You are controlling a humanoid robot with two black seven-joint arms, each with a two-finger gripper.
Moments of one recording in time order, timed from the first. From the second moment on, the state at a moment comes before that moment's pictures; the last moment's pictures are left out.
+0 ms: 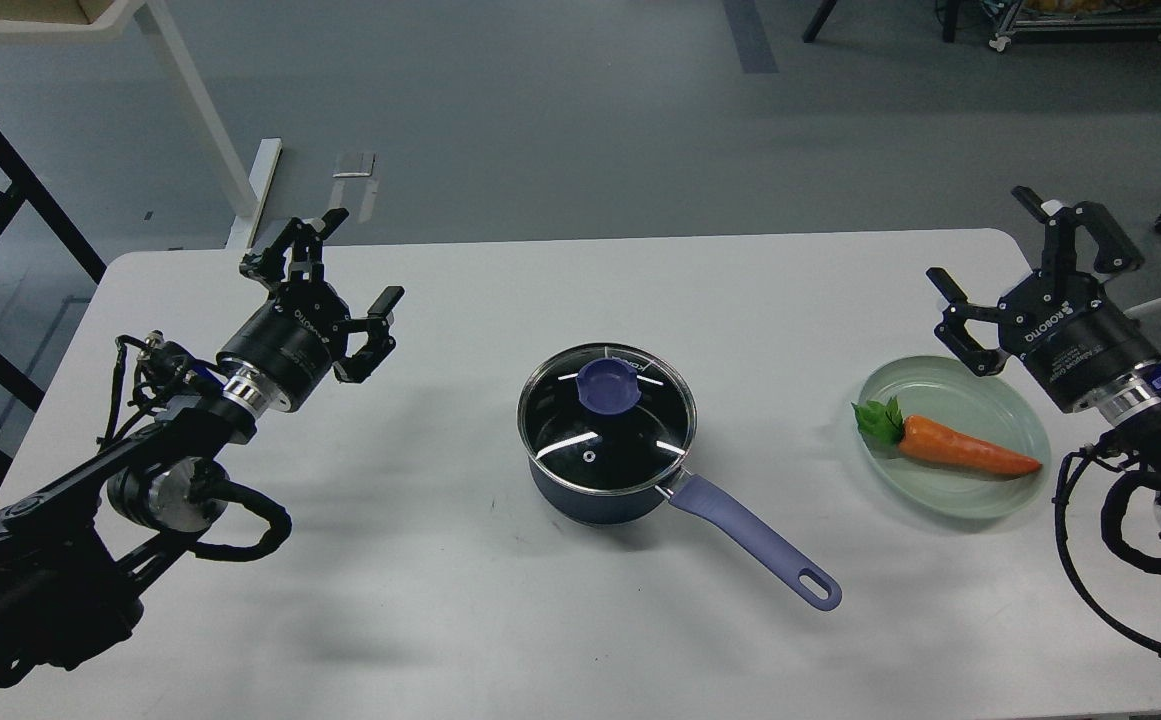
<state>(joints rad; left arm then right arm) -0.48 0.45 -0.72 -1.12 0.20 -0.18 -0.38 0.36 -0.67 0.87 1.13 -0.13 0.46 0.36</state>
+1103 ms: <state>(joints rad) -0.51 0.52 -0.71 -1.15 0.21 -0.18 -0.41 0.62 -1.04 0.74 1.68 -1.22 0.46 0.37</state>
